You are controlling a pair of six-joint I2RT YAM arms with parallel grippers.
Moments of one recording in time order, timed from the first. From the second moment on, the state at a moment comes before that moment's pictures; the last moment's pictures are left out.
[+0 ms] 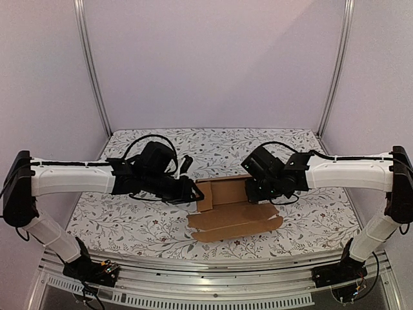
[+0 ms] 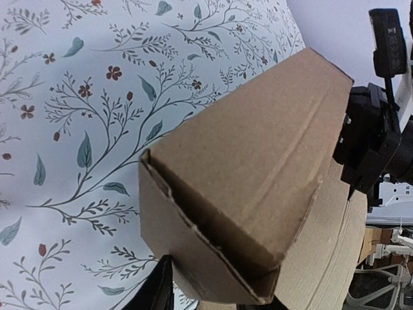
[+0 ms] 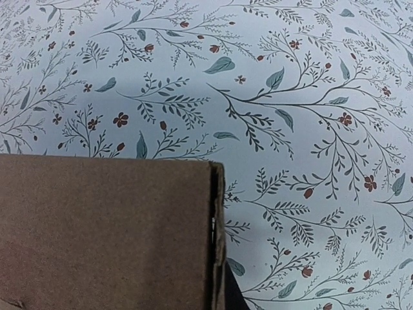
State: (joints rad) left arm -0.87 1.50 0.94 -0.18 0.29 -0.74; right arm 0.96 1.60 1.13 -0.58 0.39 0.69
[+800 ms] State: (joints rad) left arm -0.91 1.71 1.23 -0.43 0.03 -0.77; right arm 0.99 1.61 1.15 -0.63 0.44 0.75
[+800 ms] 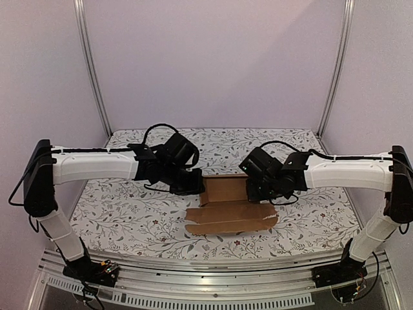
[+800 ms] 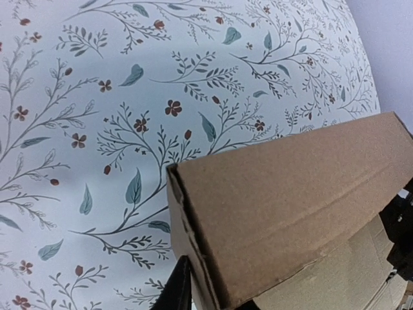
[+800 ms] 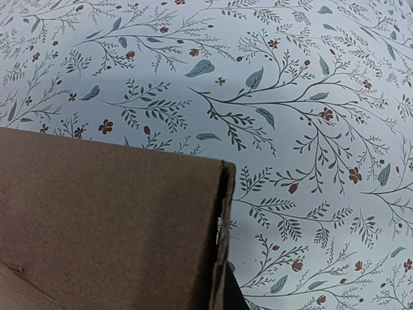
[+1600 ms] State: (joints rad) left arm -0.94 1.74 1.32 -0.64 -0.16 -0.79; right arm 1.00 1.72 1.22 -0.62 0.39 0.80
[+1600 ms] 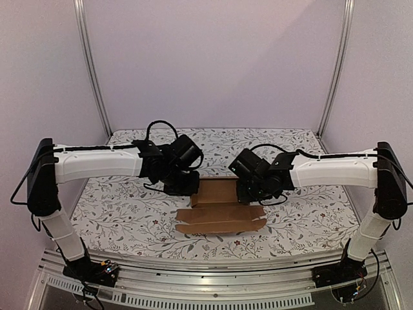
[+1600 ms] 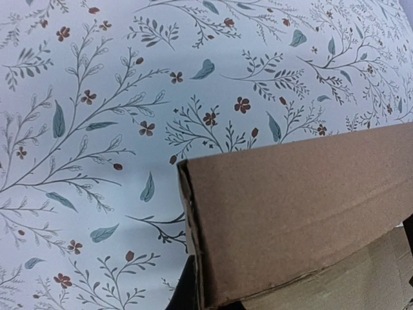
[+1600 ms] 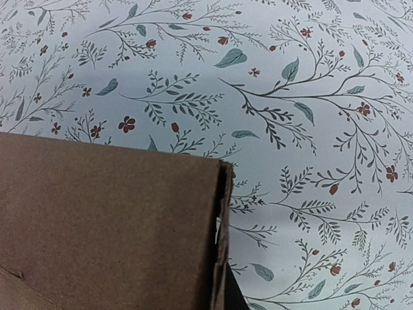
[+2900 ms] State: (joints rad) left arm -0.97 1.73 1.31 -0.67 -0.23 -0.78; right arm 1.02 1.75 1.25 -0.59 0.42 0.81
